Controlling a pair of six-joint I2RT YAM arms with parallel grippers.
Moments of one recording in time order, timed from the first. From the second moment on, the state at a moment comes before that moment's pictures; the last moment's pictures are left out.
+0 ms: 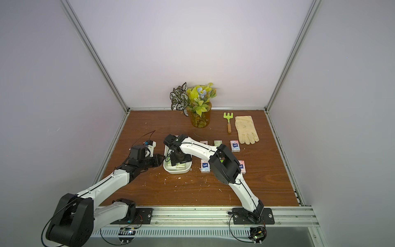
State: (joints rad) left arm -0.21 1.14 0.44 -0.04 0.35 -0.41; right arm 0.97 2.25 1.88 -1.03 0.05 0.66
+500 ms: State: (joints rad) left arm -0.21 1.15 0.45 -0.04 0.35 -0.41; right arm 0.97 2.24 1.89 -1.06 0.07 0.66
